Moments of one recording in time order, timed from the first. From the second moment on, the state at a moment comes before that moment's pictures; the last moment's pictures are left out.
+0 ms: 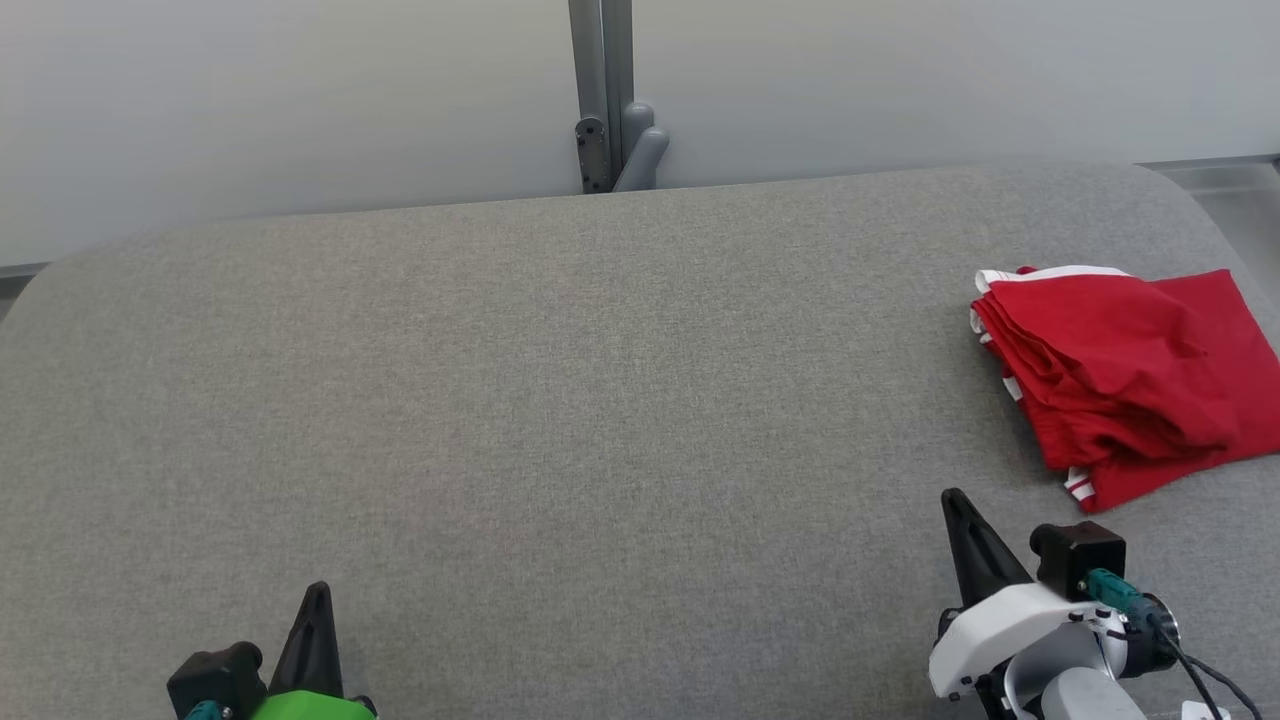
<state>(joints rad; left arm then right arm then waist) 0.01 0.04 0.04 0.41 -0.25 -0.09 -0.23 -0.13 -0.04 0.04 0.47 0.14 0.13 -0.24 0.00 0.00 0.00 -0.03</state>
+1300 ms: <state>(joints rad) -0.03 0.04 0.07 0.34 -0.85 -0.11 -0.08 -0.13 -0.04 -0.02 0.37 0.79 0.13 -0.08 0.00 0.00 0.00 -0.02</state>
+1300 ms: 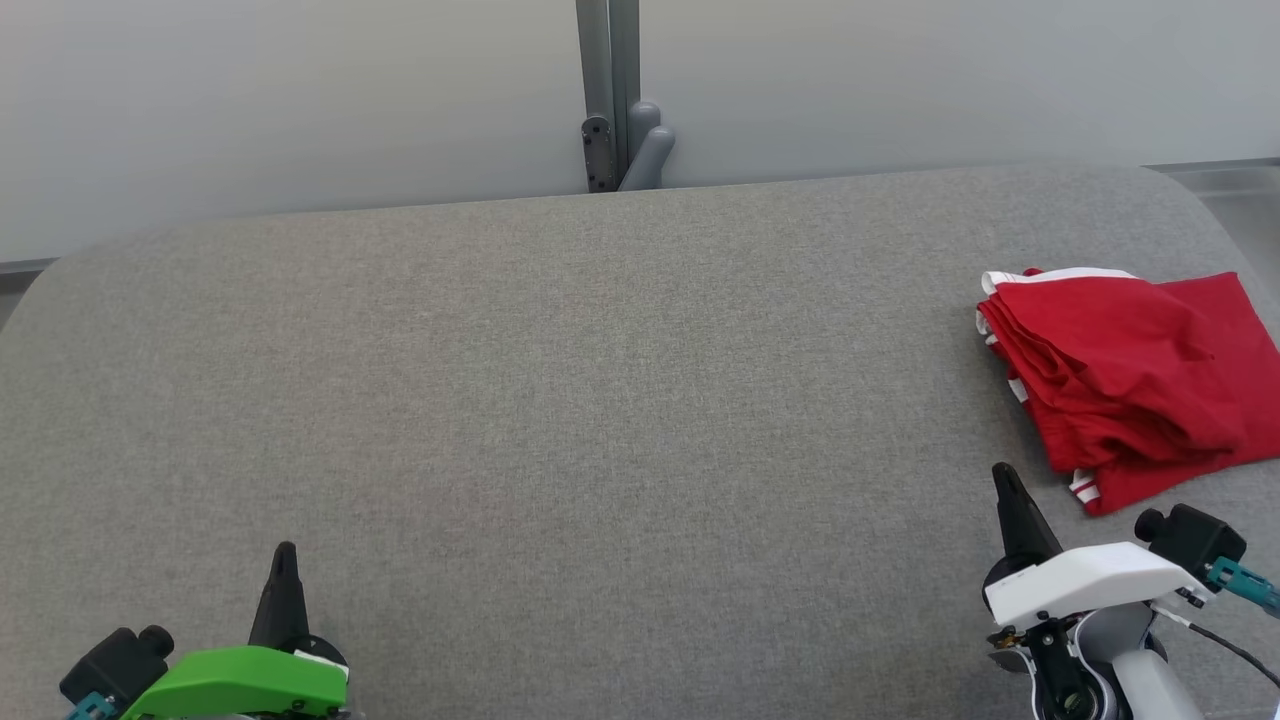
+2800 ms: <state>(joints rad) -0.07 0.04 0.10 0.28 -1.33 -0.12 0.04 -0.13 -0.05 -0.08 0.30 1.31 0.13 0.04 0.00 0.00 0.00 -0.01</state>
